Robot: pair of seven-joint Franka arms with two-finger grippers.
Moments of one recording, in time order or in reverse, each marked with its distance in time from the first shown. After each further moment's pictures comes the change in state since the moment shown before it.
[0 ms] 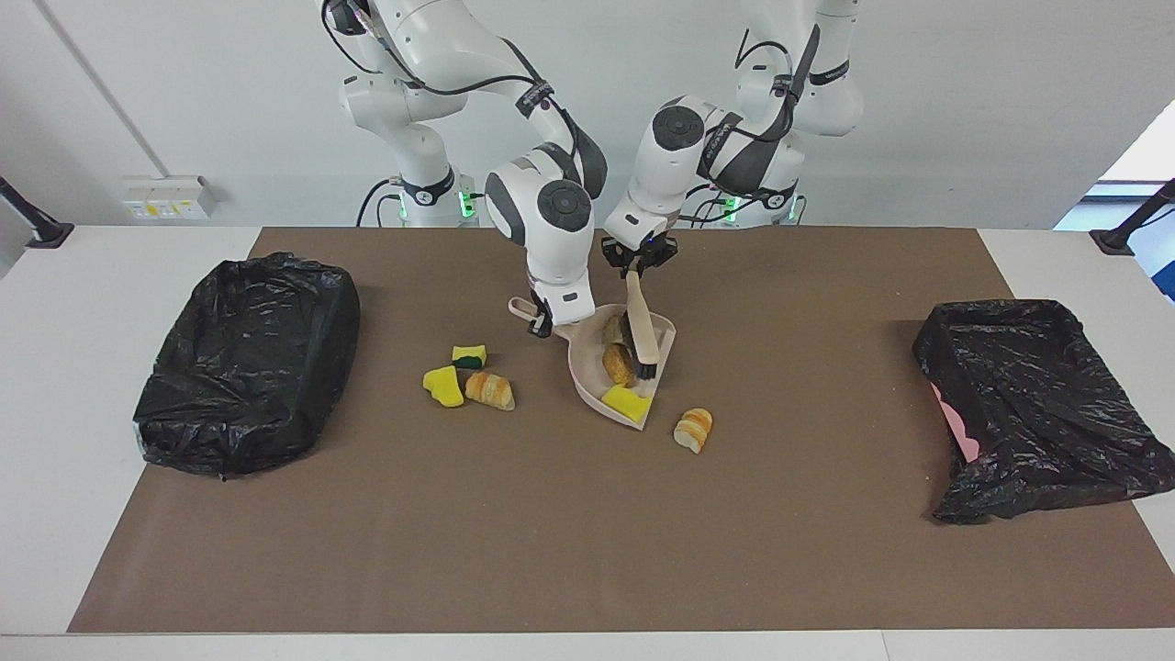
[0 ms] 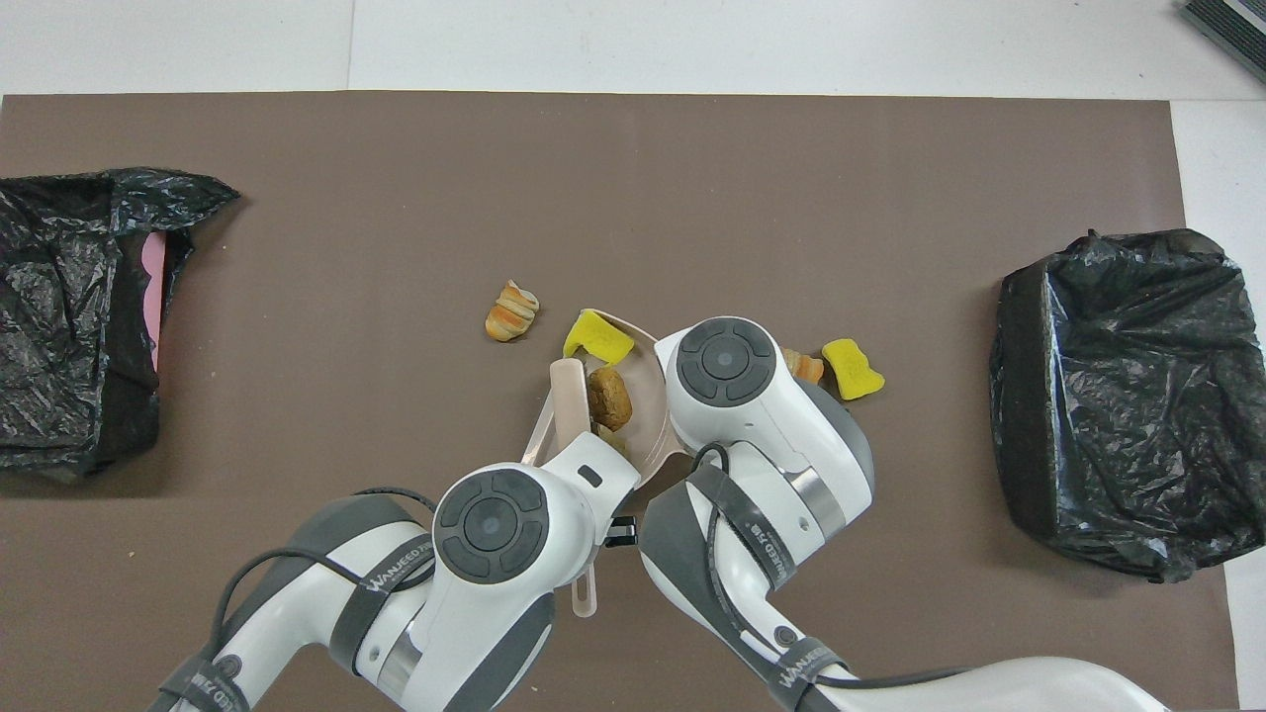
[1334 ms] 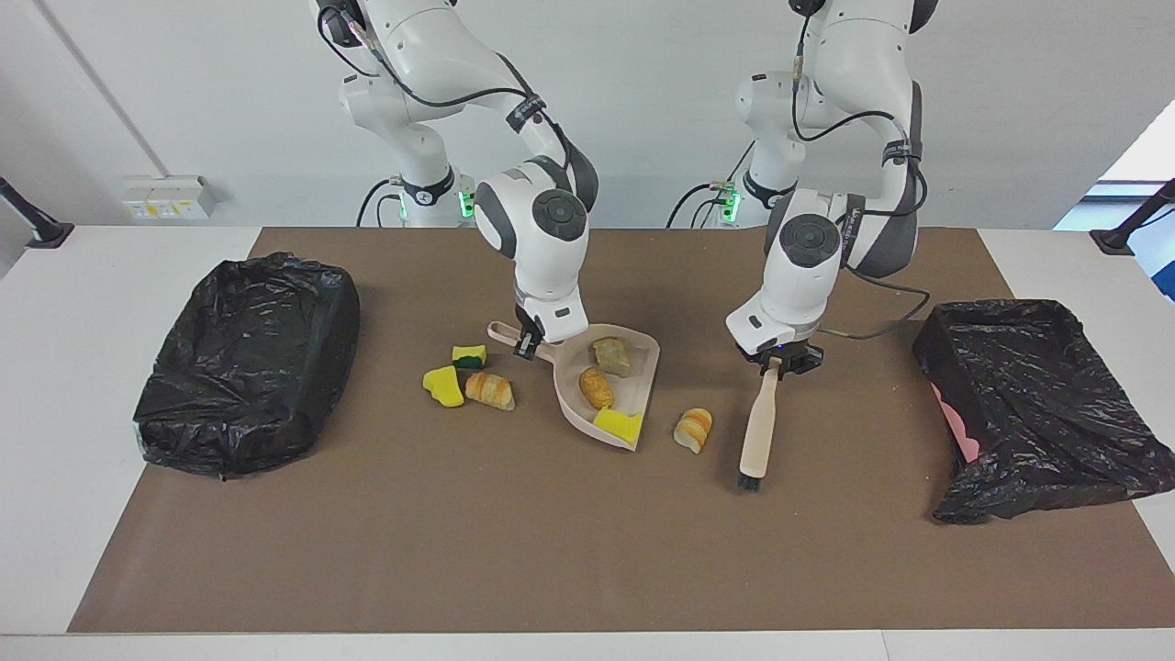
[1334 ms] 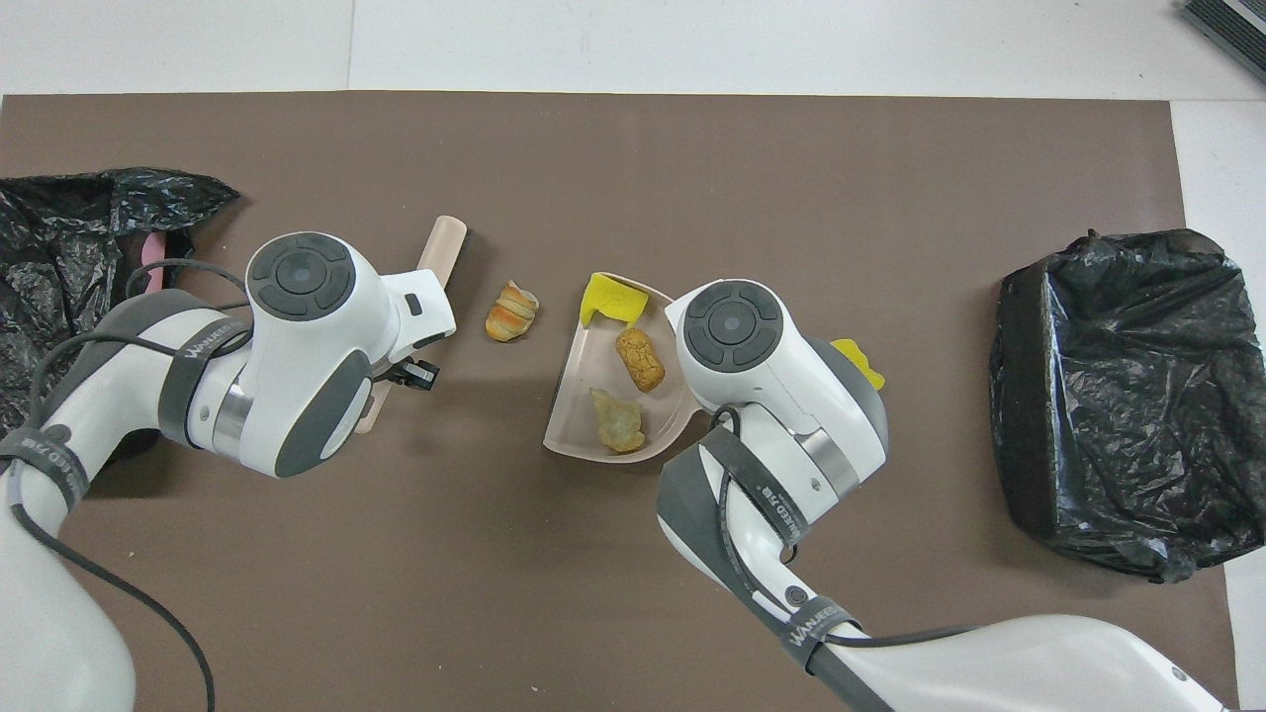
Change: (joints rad) left arm 0.380 0.267 0.002 0.231 0.418 -0.046 0.615; right arm -0.035 0.058 0.000 0.093 -0.141 -0.012 -0.065
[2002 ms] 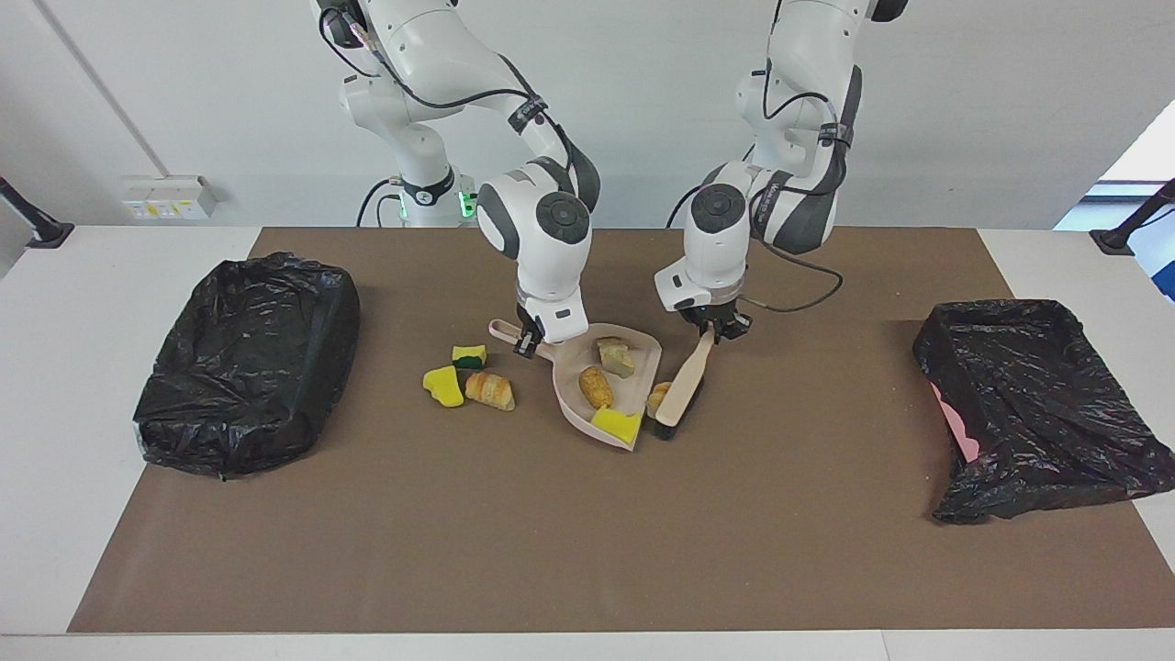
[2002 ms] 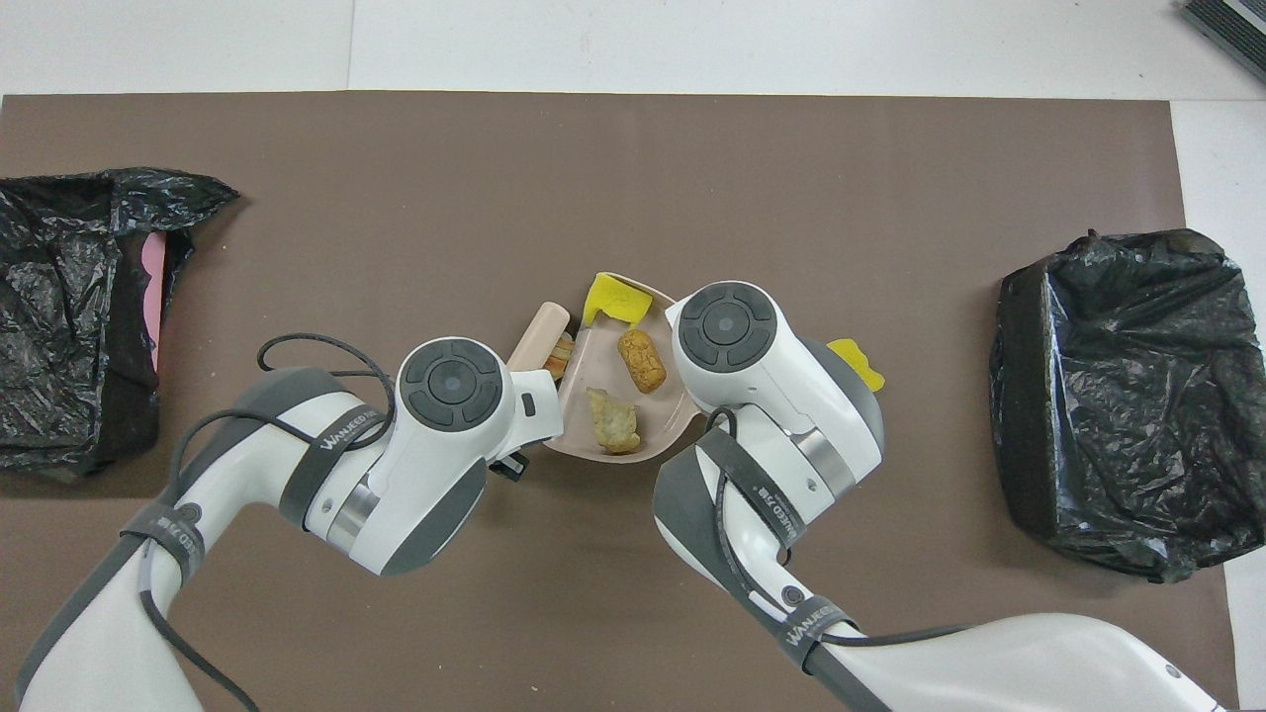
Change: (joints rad) left arm -0.195 -0.094 -0.013 -0.122 -0.082 -0.031 -0.028; right arm 0.001 0.003 0.000 0.000 0.000 -0.021 0.032
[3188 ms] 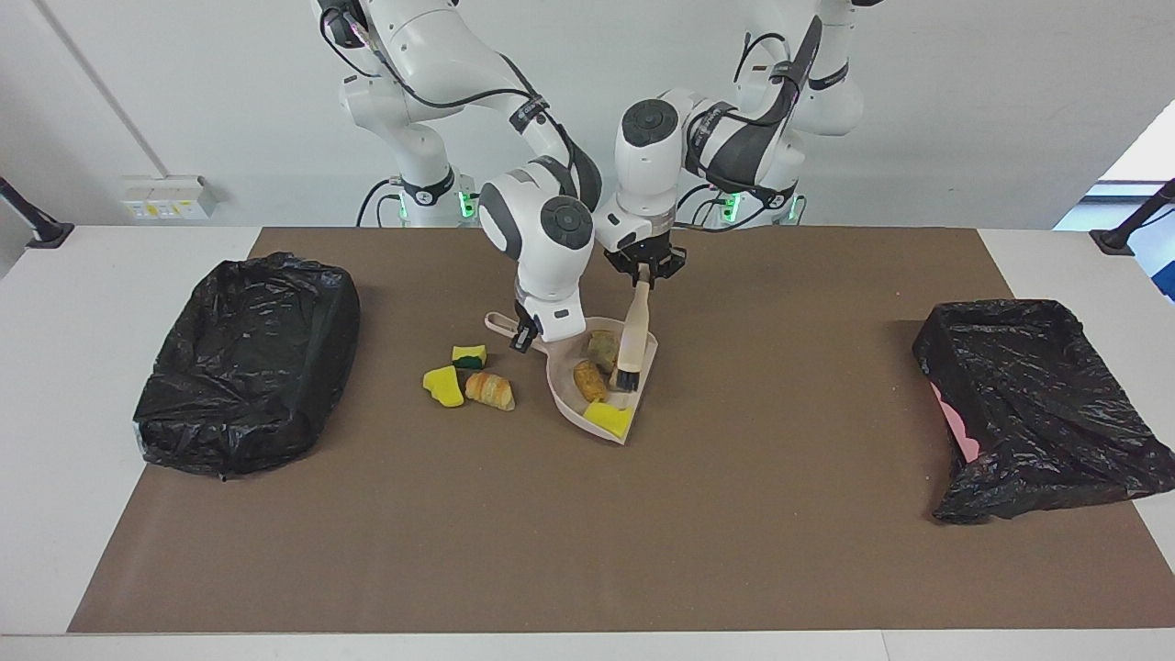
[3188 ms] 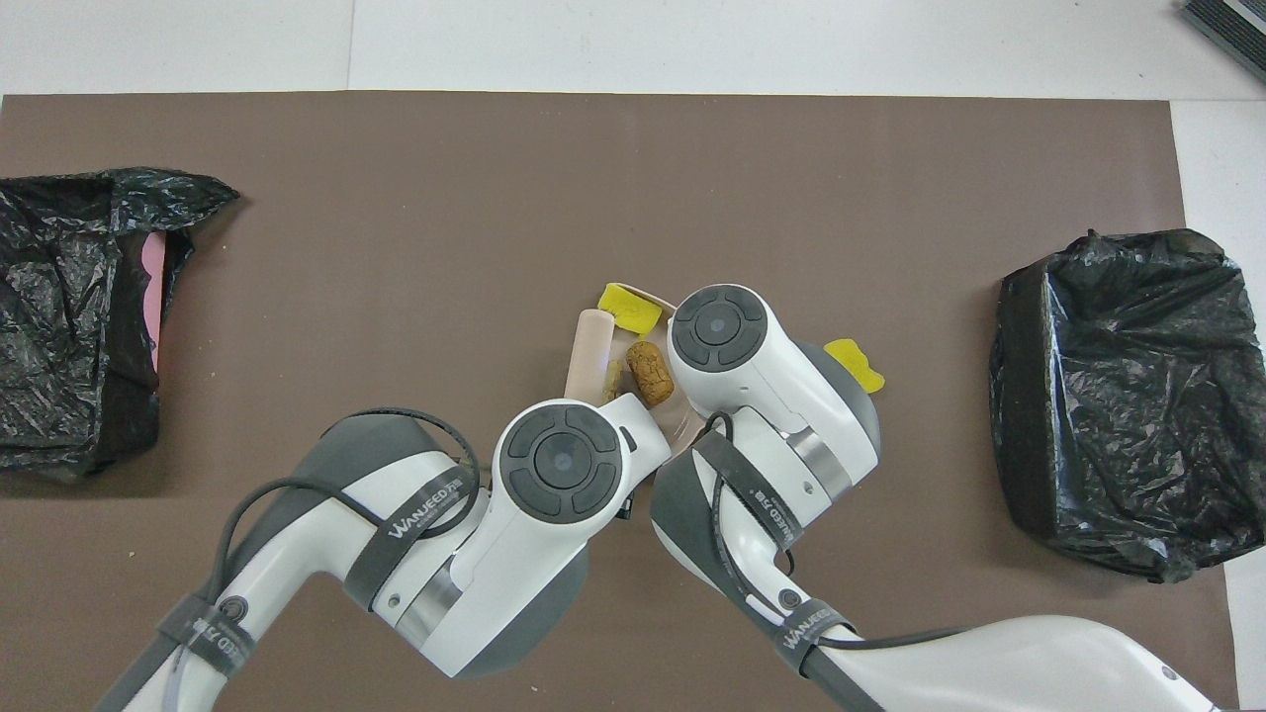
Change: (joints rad) left arm -0.175 -0.087 0.000 0.124 -0.115 -0.191 -0.446; right arm 0.005 -0.001 0.001 -0.003 0.000 -0.060 0.015
